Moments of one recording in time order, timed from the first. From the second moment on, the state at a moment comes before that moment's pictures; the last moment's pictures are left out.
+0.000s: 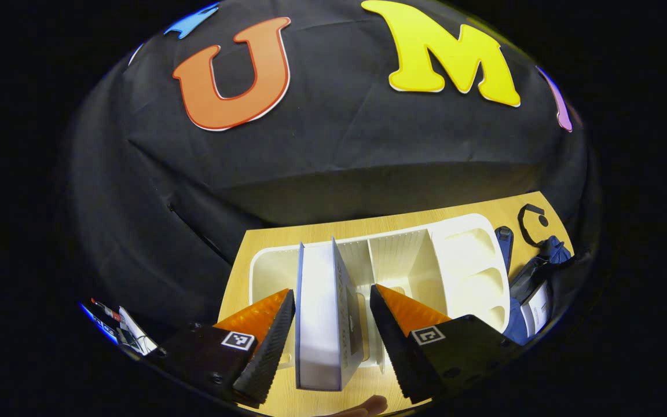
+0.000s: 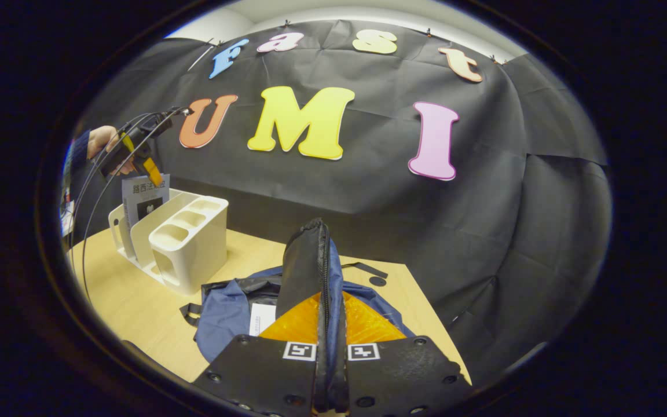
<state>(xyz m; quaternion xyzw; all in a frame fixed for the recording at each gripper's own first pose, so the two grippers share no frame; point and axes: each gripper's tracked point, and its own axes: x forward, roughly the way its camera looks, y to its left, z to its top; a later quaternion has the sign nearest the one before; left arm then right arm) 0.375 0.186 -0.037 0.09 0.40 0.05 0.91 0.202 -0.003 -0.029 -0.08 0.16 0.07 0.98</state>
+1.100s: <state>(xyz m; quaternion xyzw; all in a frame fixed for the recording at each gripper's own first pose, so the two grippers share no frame) 0.345 0.163 -0.050 0.04 0.43 0.04 0.90 0.199 0.002 -0.042 -0.07 0.18 0.09 0.98</state>
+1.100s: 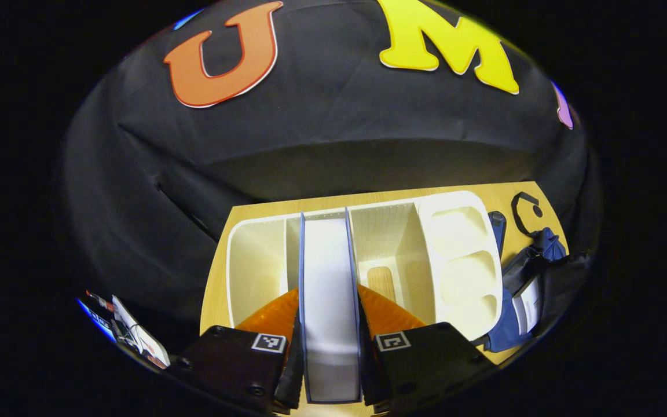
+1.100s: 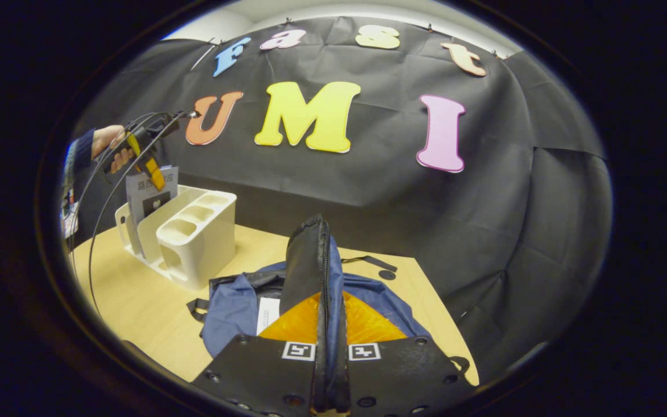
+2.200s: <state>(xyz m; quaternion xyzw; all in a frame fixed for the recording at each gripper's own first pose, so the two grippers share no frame) 0.180 0.195 -0.020 -0.19 0.34 0.07 0.92 0.204 0.002 -0.034 -0.01 0.18 0.08 0.98</state>
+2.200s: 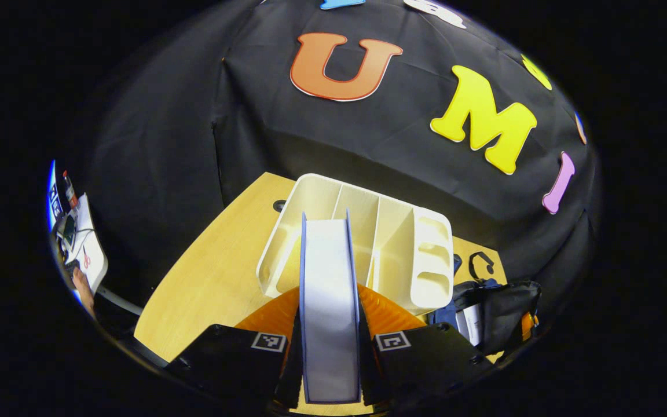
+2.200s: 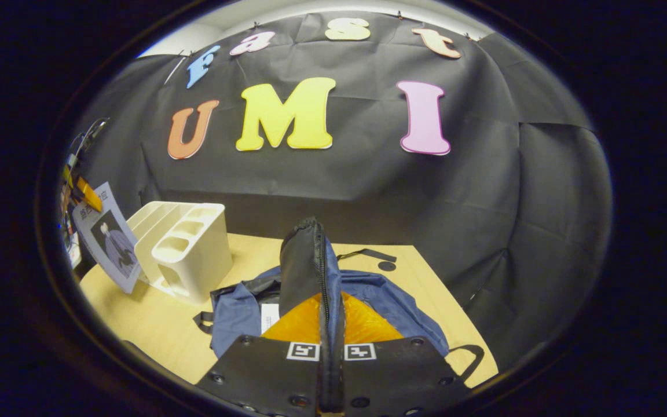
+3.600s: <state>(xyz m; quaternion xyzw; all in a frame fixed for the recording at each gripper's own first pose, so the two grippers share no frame) 0.136 0.024 -0.063 -0.52 0.29 -0.08 0.80 0.207 -0.003 0.022 -0.02 0.10 0.06 0.99</state>
